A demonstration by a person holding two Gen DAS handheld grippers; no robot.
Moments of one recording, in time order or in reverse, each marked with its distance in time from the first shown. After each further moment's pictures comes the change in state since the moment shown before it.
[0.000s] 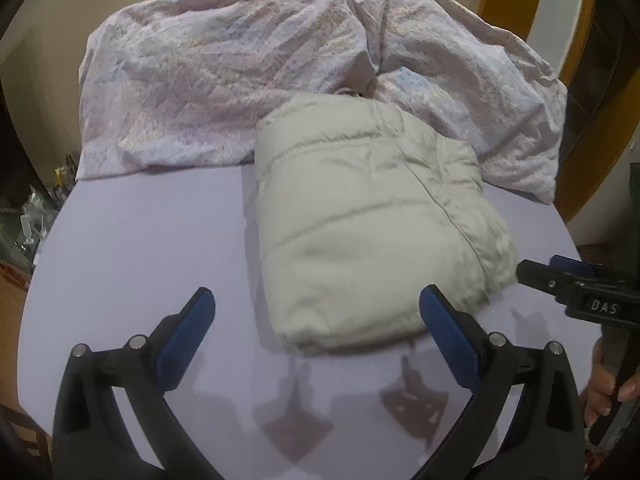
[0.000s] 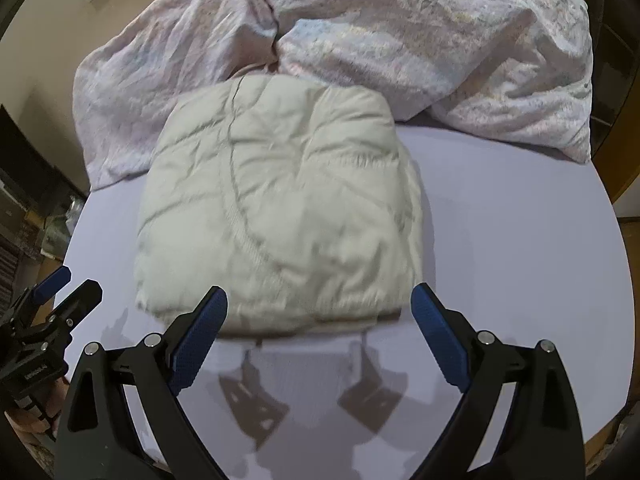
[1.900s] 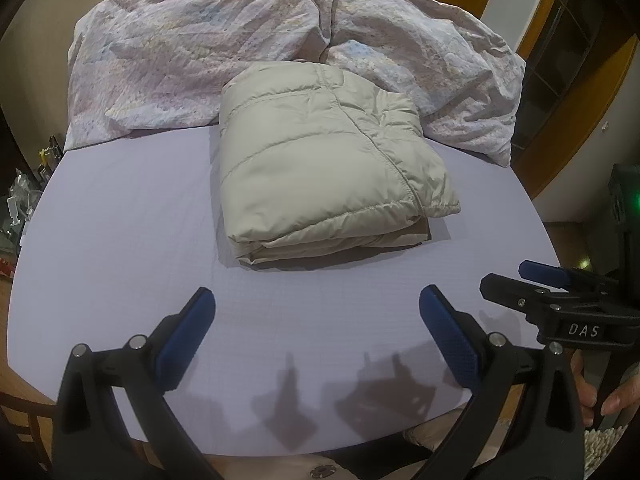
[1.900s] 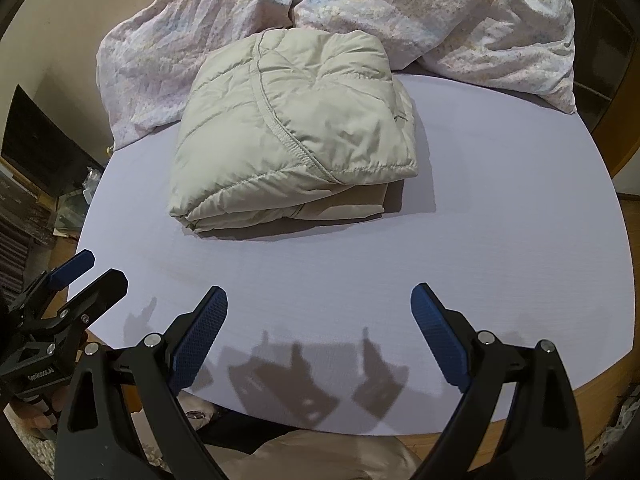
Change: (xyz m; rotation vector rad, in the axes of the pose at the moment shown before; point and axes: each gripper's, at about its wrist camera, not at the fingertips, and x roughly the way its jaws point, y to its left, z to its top) left arm -0.051 -0.034 -0.058 0.023 0.072 -0.090; right arm -0.046 0.006 -0.077 0.015 0.074 0.023
